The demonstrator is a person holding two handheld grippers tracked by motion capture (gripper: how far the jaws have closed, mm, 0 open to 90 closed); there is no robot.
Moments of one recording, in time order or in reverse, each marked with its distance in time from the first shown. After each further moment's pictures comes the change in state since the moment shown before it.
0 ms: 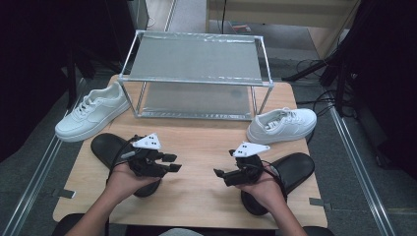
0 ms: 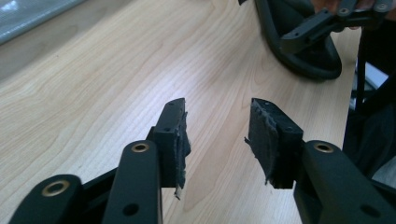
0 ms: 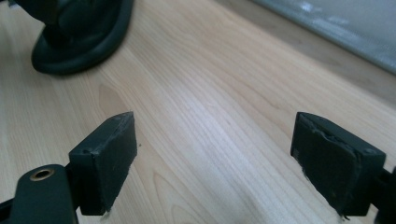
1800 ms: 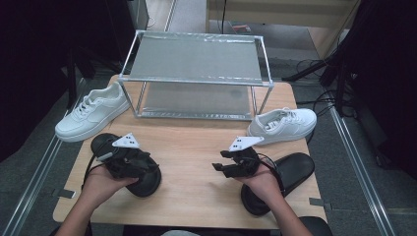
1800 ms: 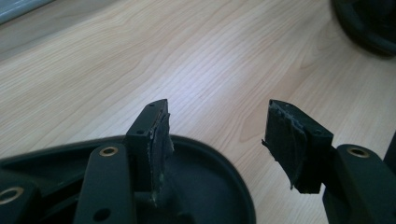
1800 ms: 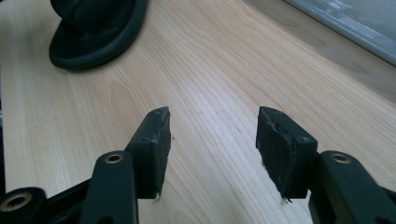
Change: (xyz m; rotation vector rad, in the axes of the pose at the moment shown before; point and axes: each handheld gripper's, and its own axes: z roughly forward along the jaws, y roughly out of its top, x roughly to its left) left arm 0.024 -0.033 -0.043 0.062 0.173 -0.156; right arm -0.009 0.016 0.008 0.055 0.087 -0.024
